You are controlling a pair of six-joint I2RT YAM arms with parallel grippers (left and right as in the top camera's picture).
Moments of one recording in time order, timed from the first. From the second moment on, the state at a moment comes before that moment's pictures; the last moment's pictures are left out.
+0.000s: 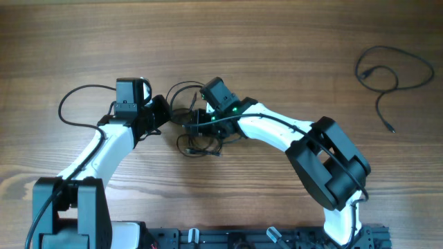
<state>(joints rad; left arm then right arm) -0.05 1.55 0.78 -0.23 0.29 -0.62 0.73 2.05 1.26 -0.26 -0.38 0.80</state>
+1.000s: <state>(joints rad) -0.05 1.55 0.78 -0.22 0.29 -0.62 0.80 2.10 1.26 -0.14 -0.22 0.79</state>
